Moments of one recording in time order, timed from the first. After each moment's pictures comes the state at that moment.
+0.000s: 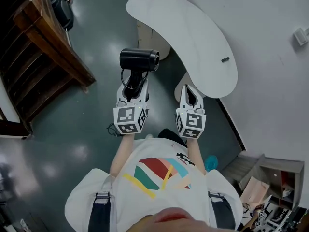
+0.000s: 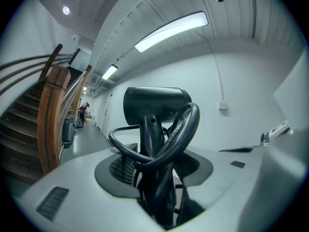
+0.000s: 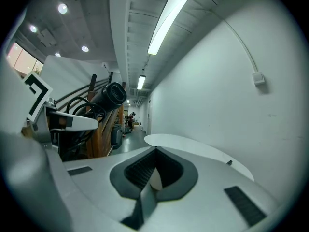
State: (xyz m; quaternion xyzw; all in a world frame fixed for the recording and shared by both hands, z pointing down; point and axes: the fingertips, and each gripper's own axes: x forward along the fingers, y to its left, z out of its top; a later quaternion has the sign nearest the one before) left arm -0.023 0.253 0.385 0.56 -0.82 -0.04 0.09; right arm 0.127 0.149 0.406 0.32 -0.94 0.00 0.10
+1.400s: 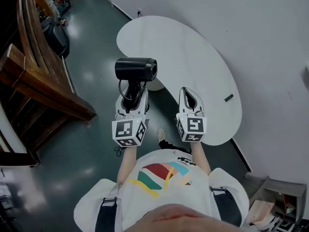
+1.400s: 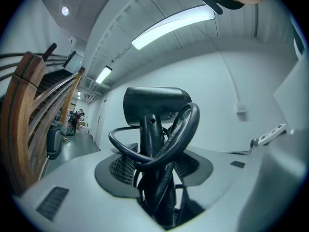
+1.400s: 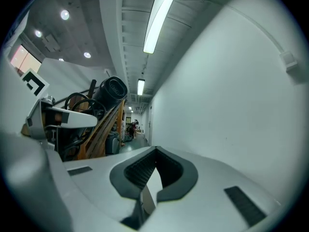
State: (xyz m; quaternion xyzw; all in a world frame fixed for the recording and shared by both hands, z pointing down) left arm -0.158 0.038 0.334 0.57 -0.82 -0.06 0.04; right arm -0.030 -0.075 0.367 0.29 -0.95 -0.01 0.06
